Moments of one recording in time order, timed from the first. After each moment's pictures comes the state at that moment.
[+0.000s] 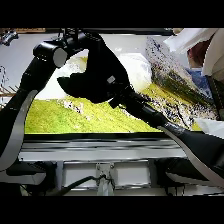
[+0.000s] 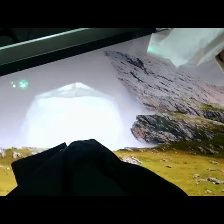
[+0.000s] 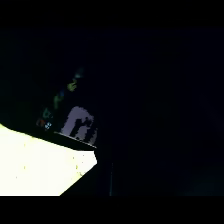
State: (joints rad) left arm -0.44 -1.51 1.67 1.47 -0.50 -1.49; right arm 0.67 -1.35 0.94 -2.11 0.44 1.94
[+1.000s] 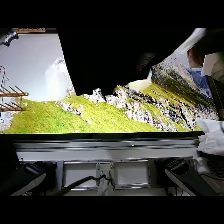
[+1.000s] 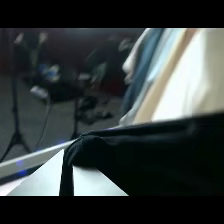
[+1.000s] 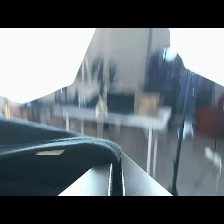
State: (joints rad) left arm -0.44 -1.03 1.67 1.46 -0.57 -1.47; right arm 0.41 -0.65 1.23 -2.06 0.30 2.00
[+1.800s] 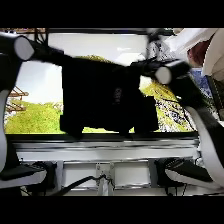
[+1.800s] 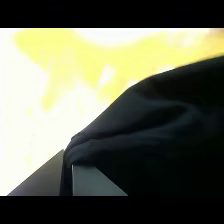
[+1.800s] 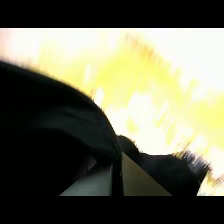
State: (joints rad) left arm -0.25 -1.42 1.63 1.53 -1.15 -1.48; right arm 0.40 -1.33 1.36 -1.47 0.89 1.69
